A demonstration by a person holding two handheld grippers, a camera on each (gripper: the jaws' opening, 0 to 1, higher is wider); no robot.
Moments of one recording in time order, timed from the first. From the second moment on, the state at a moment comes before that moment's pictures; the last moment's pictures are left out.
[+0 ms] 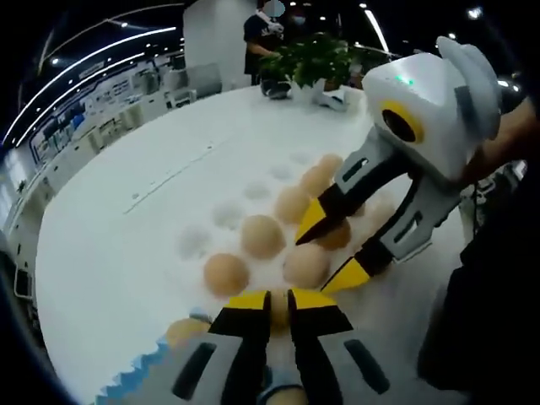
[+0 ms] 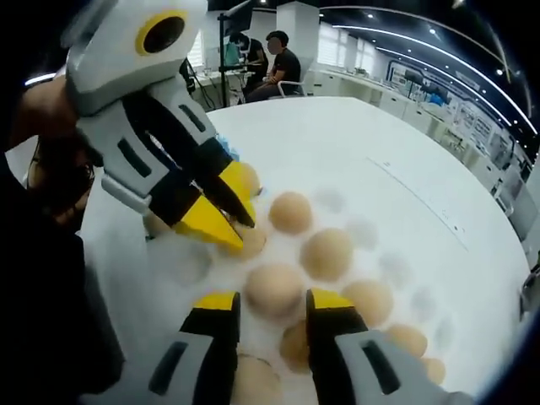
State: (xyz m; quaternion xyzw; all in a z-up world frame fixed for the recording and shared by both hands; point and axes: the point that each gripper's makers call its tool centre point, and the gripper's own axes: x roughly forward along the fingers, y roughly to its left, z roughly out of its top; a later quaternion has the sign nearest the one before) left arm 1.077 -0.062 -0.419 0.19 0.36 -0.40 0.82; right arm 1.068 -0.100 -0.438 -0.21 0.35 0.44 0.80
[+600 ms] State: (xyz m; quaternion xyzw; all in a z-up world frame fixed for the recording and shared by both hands) left arm 1.069 -0.054 -0.437 0.19 0.39 -0.40 0.81; right arm 1.069 -0.099 -0.437 -0.20 0.35 0.44 0.80
